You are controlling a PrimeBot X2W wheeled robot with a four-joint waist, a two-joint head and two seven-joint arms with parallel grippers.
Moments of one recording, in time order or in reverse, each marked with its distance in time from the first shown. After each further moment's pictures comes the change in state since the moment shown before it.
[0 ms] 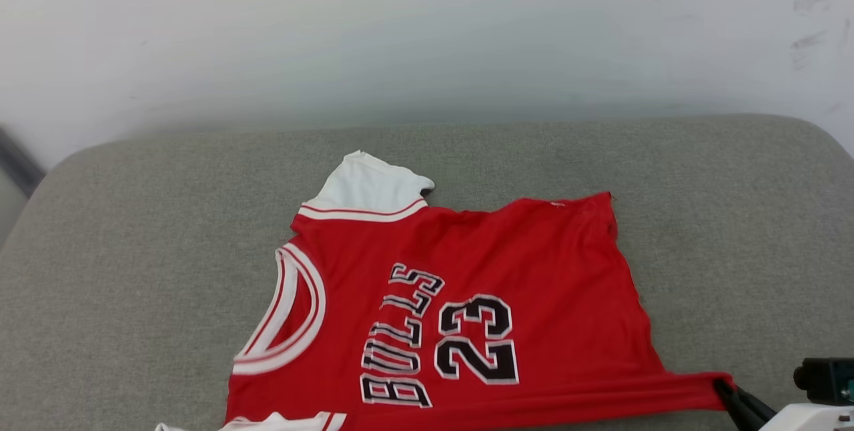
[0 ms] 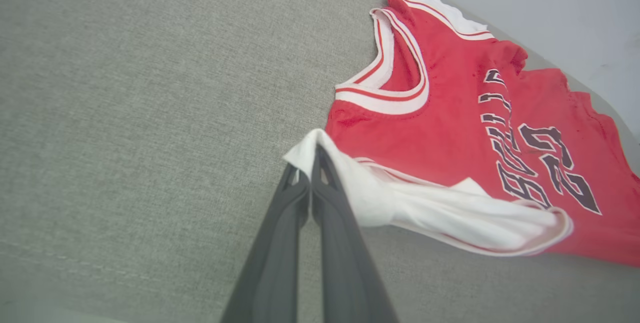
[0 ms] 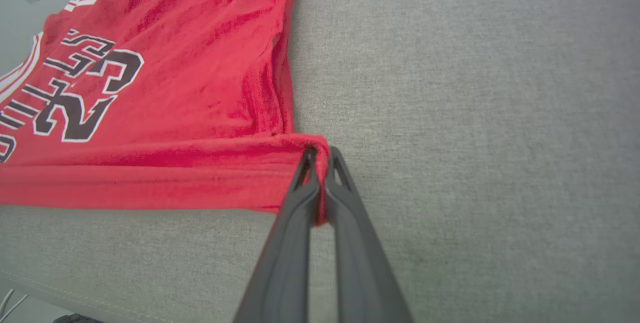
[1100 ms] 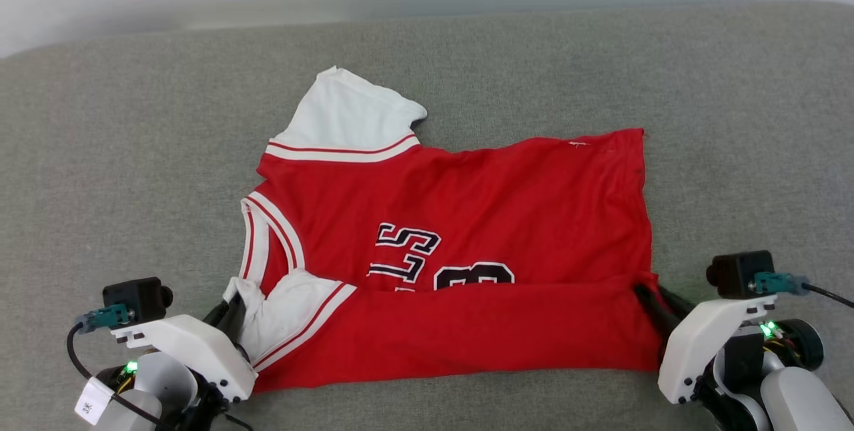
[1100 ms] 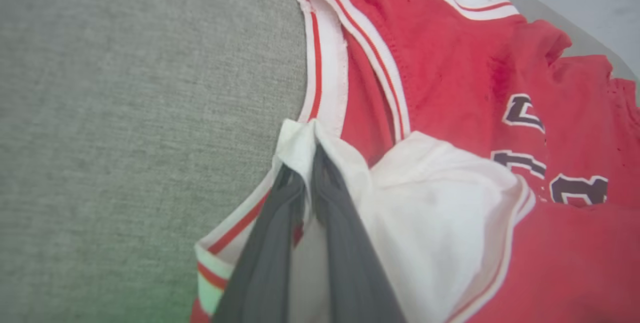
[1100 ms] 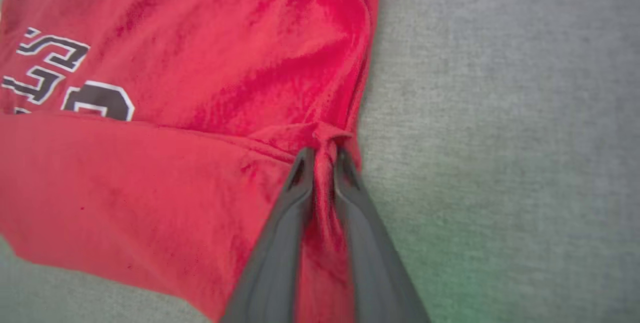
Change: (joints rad) left arm -0.519 -0.086 -0.180 0.289 0.051 -0.130 0.102; right arm -0.263 0.121 0.098 0.026 -0.108 -0.010 0.119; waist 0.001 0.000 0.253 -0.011
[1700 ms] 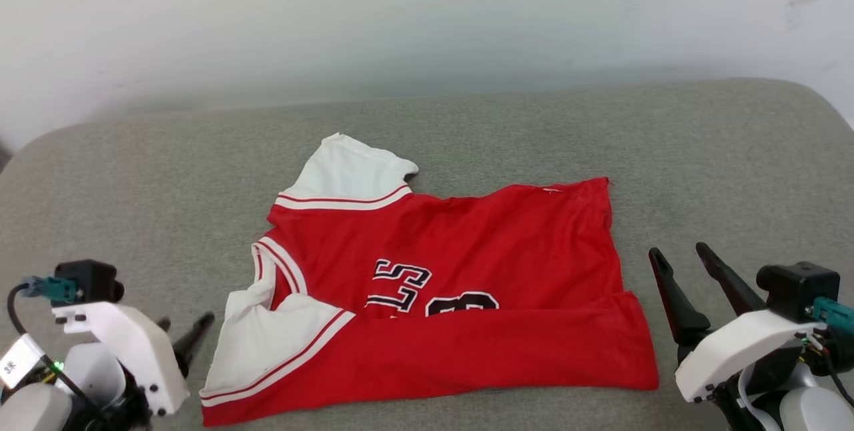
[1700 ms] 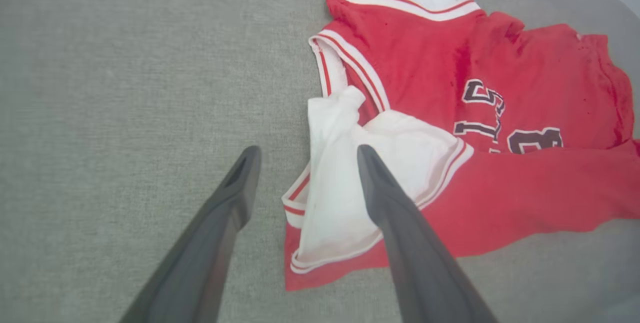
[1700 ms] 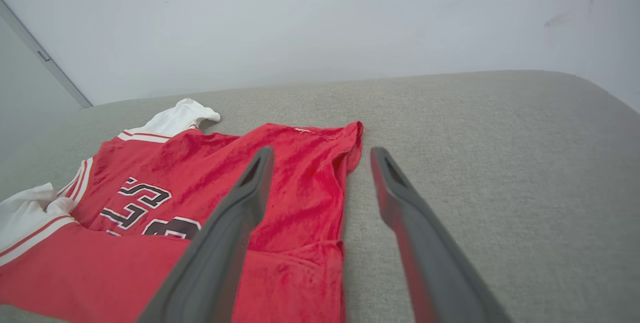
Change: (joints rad) left arm 0.027 0.224 0.017 -0.159 -0.041 0.045 0.277; right arm 0.079 0.041 -0.087 -0.141 -0.057 0.000 -0.275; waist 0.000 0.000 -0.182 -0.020
